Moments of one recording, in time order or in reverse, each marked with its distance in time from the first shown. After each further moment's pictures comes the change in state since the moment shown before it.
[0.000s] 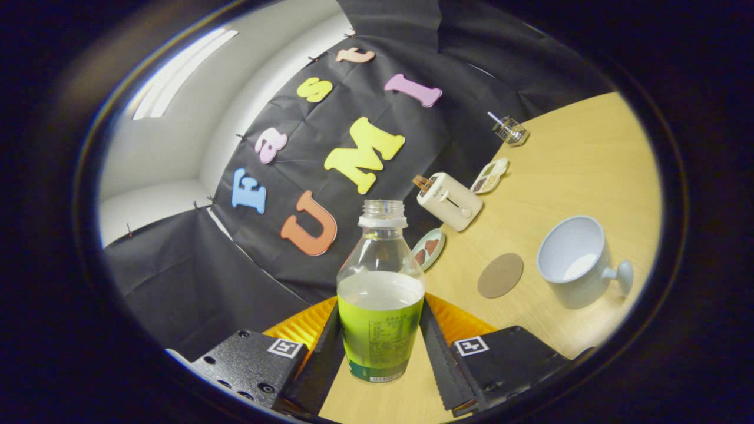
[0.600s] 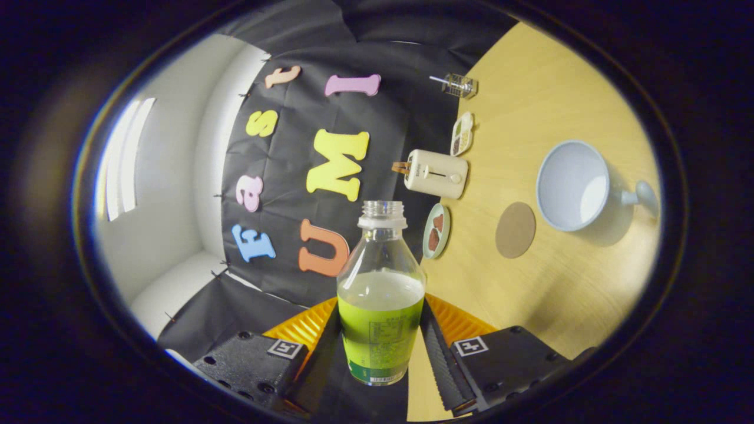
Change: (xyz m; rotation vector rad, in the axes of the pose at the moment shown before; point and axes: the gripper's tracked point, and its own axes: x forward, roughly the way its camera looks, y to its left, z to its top) arm 0.001 0.007 0.006 0.427 0.031 0.094
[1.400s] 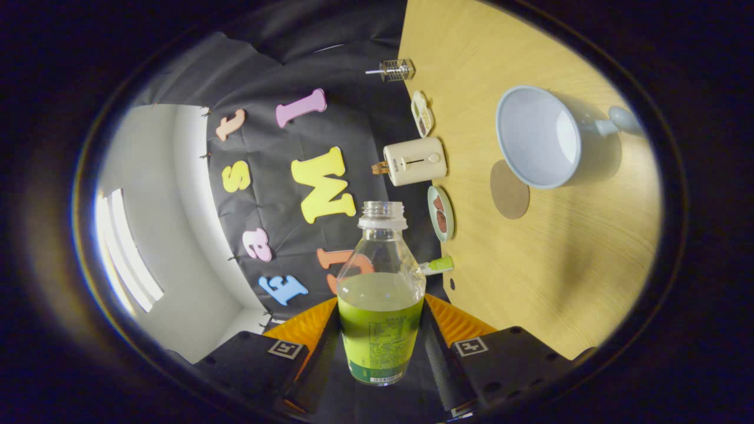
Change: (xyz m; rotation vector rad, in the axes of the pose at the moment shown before) arm -0.007 0.017 0.023 0.398 -0.001 0.099
